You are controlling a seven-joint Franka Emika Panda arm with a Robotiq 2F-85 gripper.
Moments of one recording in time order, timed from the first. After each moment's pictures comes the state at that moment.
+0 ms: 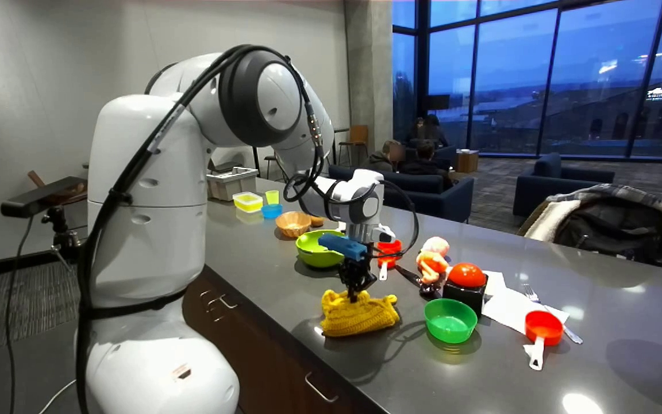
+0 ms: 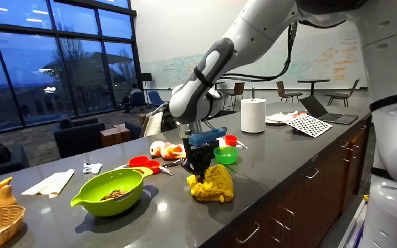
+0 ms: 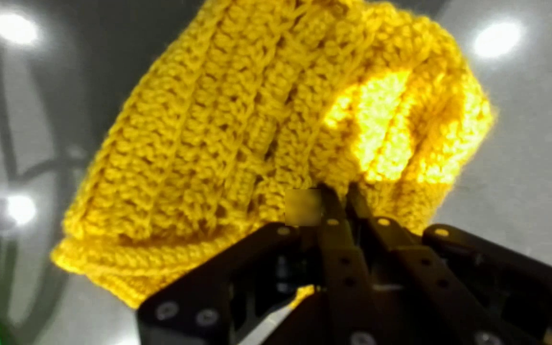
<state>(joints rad) 0.13 0.24 0.09 -2.14 0.04 2.17 0.21</state>
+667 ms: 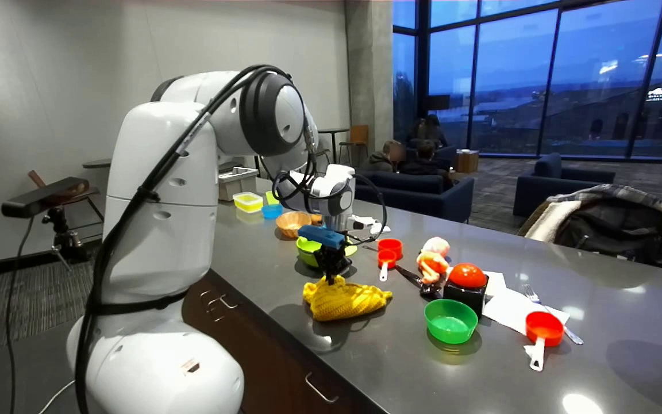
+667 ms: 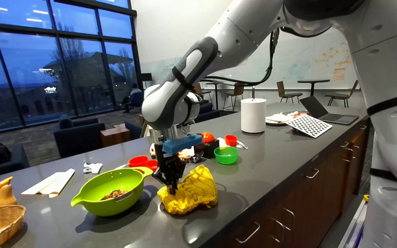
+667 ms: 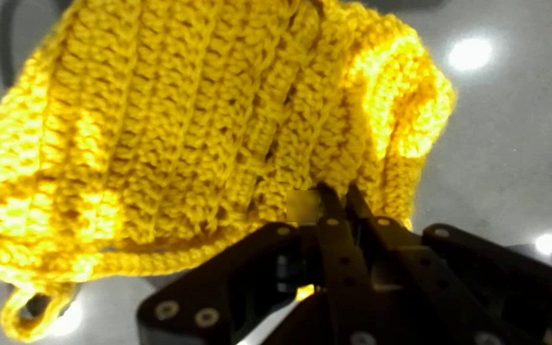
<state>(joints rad) 0.21 0.33 0.18 -2.02 0.05 2.20 0.19</state>
